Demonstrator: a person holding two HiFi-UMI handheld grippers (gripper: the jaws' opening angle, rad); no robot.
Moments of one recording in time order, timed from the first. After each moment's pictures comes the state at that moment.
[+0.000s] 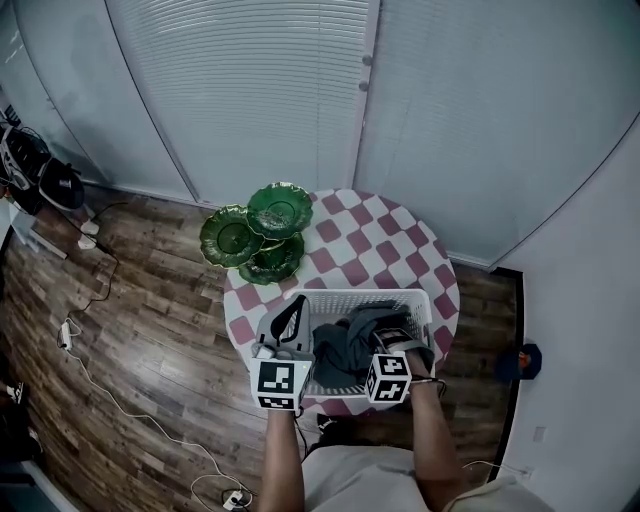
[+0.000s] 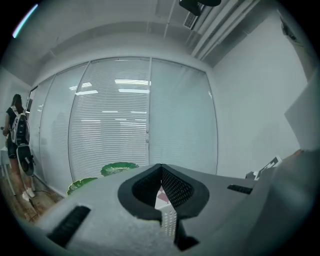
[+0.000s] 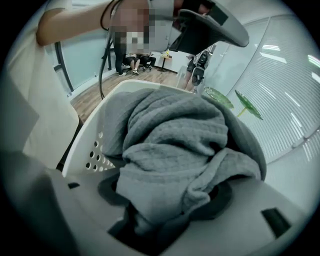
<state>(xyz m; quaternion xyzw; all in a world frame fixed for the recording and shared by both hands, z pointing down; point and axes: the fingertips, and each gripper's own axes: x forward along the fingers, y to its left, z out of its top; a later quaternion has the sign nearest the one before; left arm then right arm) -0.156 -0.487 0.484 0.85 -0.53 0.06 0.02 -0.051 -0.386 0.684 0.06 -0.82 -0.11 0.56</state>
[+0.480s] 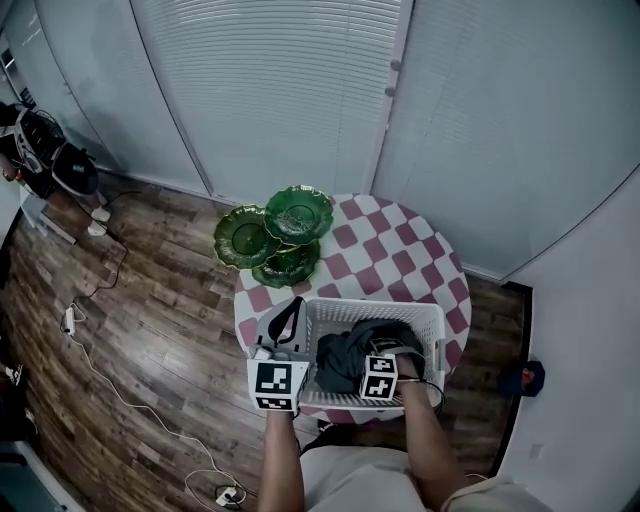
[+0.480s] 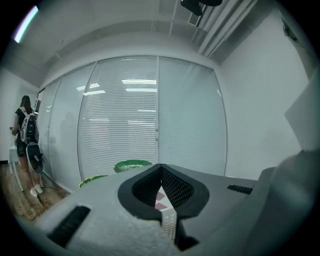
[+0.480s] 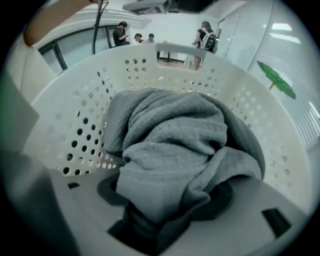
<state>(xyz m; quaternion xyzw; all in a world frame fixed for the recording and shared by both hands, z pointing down) -0.193 -0.505 0.494 0.82 -0.56 0.06 0.03 -0.065 -0.392 0.756 0.00 -0.80 -0.05 0.60</state>
